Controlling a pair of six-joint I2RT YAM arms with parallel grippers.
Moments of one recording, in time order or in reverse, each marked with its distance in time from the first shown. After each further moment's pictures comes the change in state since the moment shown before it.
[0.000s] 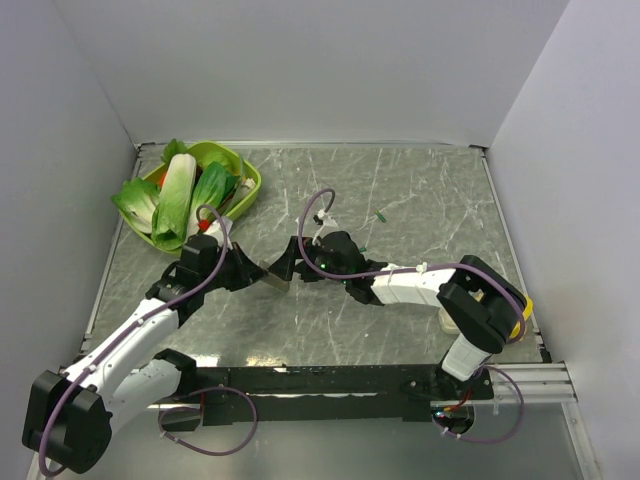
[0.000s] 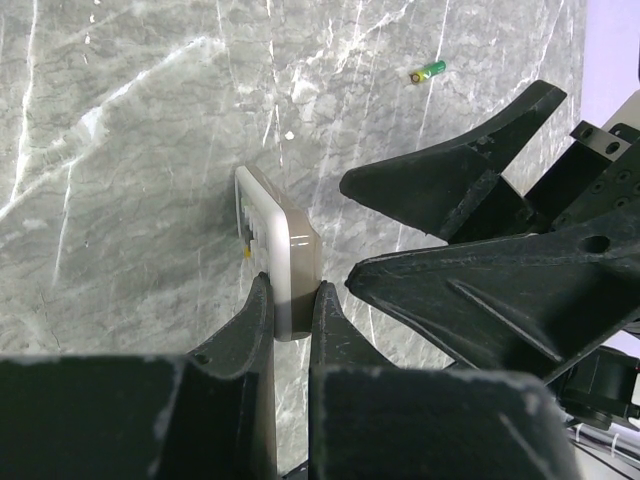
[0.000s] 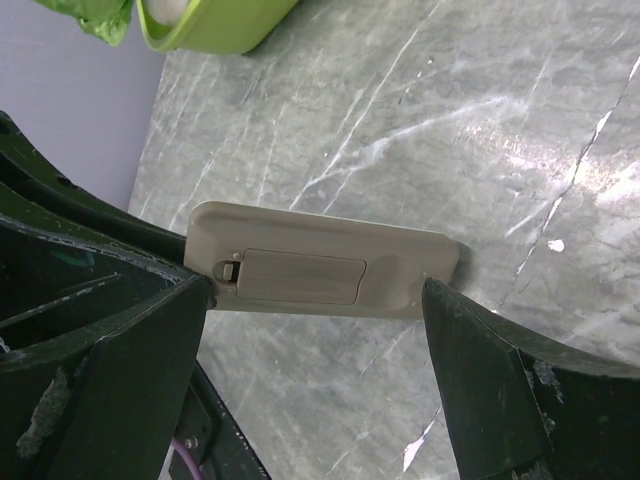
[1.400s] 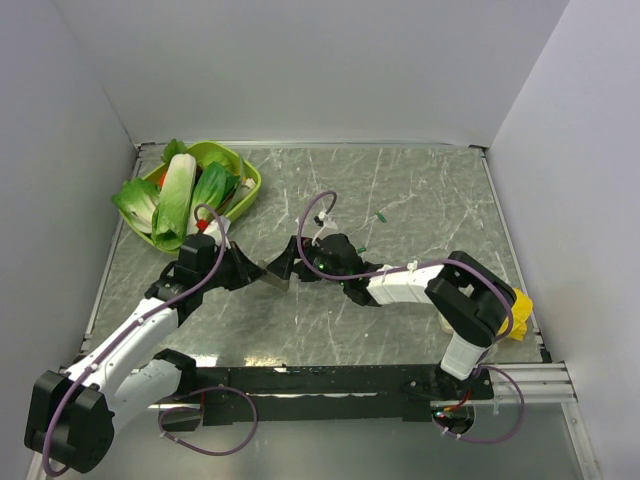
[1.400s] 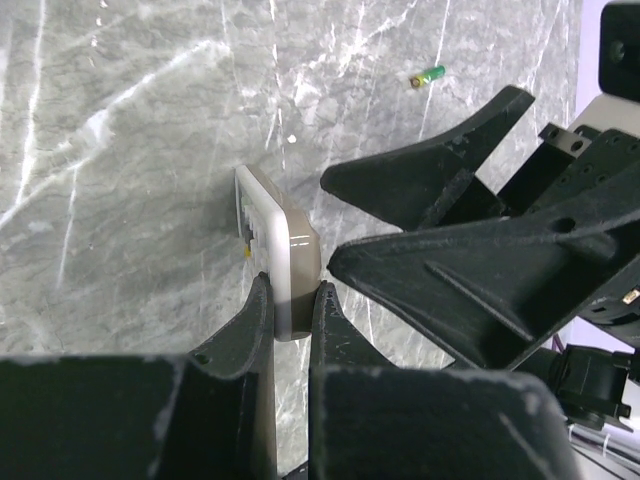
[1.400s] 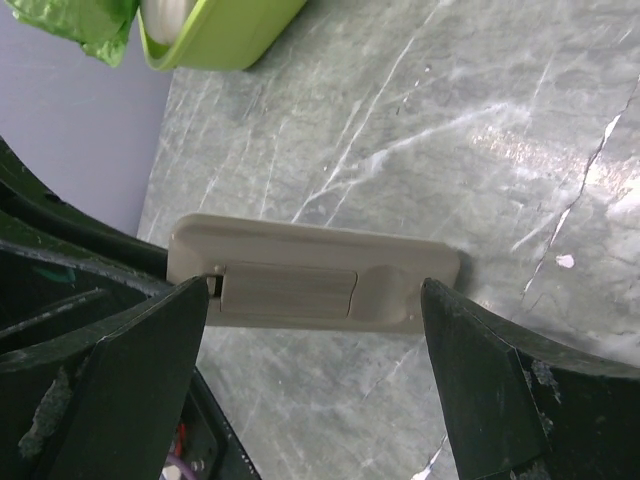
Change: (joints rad) left arm 0.027 0.004 -0.005 0.008 0.029 -0.001; right arm -0.005 0.062 -0.012 0.105 0.009 0.051
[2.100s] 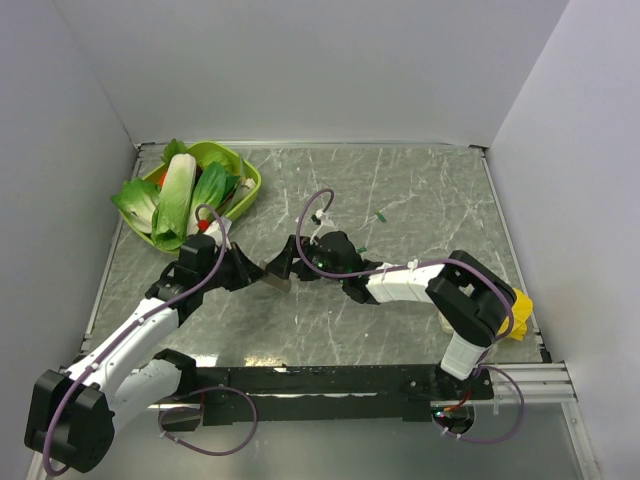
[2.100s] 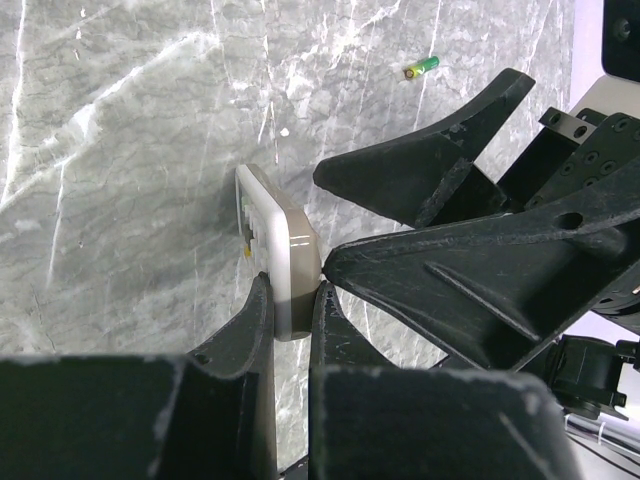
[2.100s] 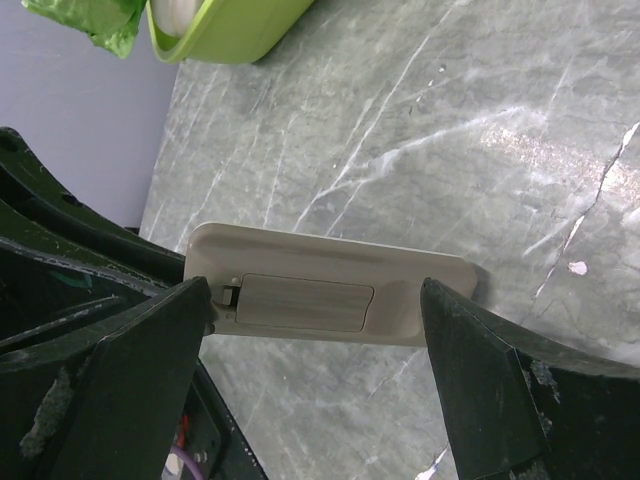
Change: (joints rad) left arm 0.001 0.003 -0.006 0.011 0.027 0.003; right arm 0.000 0.001 0.023 -0.026 -0.031 -0.015
